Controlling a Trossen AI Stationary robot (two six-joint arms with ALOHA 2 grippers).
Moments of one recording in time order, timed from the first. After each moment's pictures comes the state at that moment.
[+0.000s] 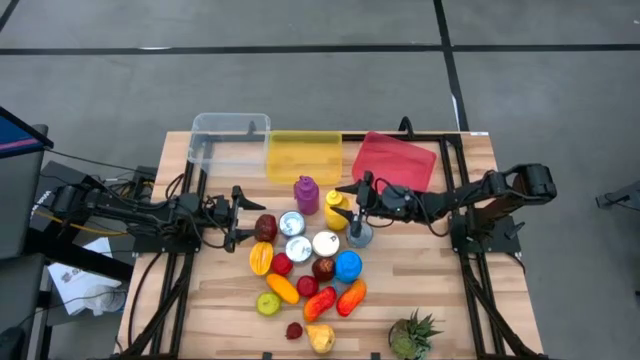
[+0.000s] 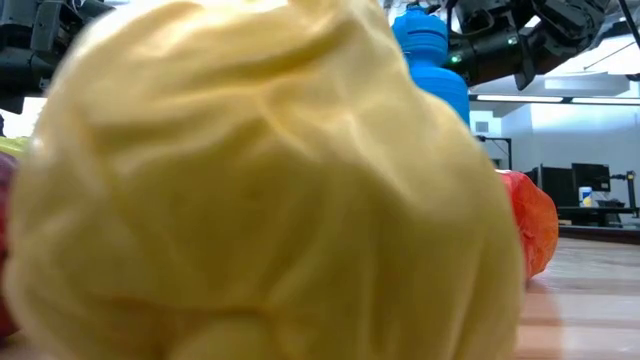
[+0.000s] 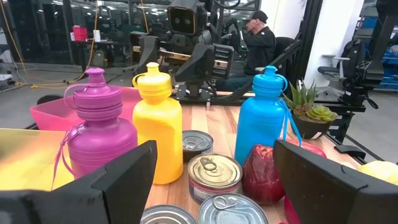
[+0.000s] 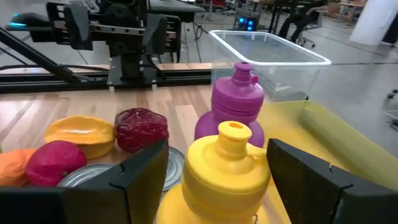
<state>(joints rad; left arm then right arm) -0.03 0.57 0.01 0.58 -0.03 -0.05 0.02 1.48 0.62 0.66 0.30 -0.01</state>
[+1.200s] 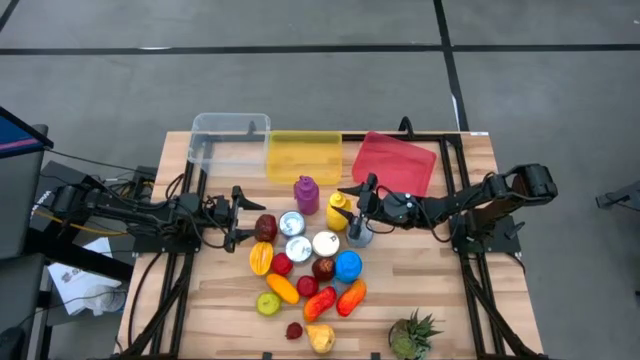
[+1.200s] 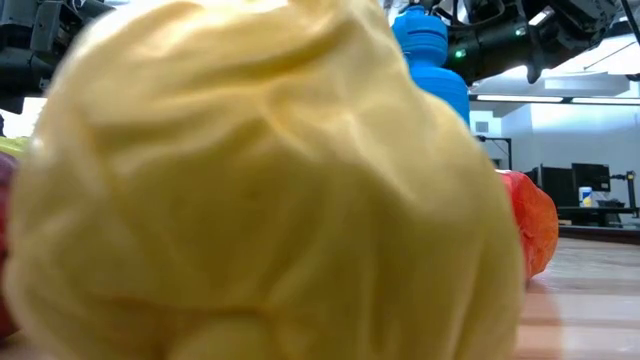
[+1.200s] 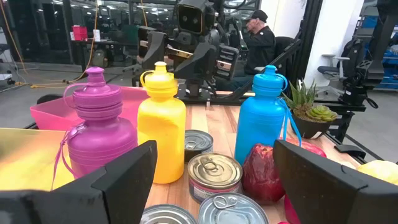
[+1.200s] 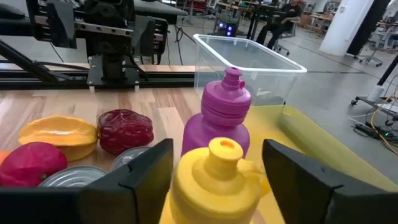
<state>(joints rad) -0.03 0.57 0.01 0.58 -0.03 -0.05 0.08 1.48 0.62 0.67 0.45 -0.05</state>
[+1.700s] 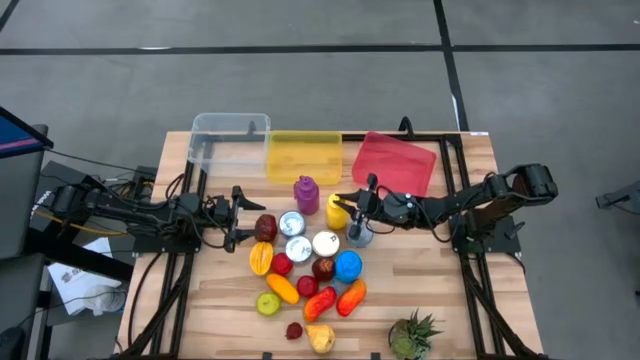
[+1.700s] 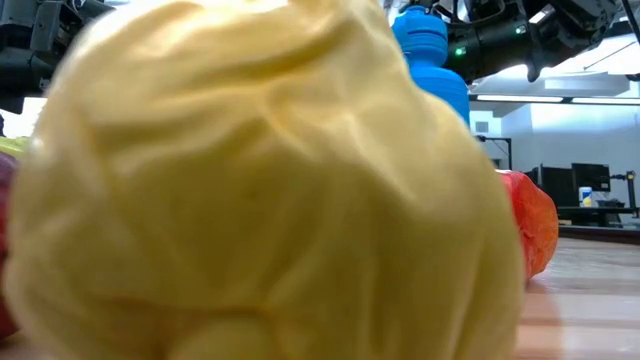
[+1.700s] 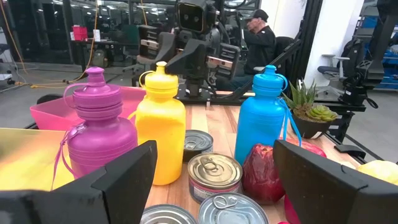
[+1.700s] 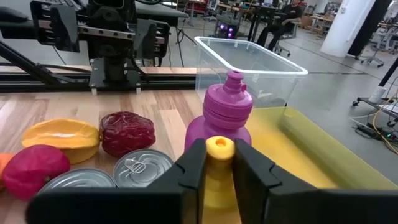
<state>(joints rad) -0.03 0.57 0.01 0.58 -0.03 -0.05 0.08 1.48 0.62 0.67 0.45 -0.05</state>
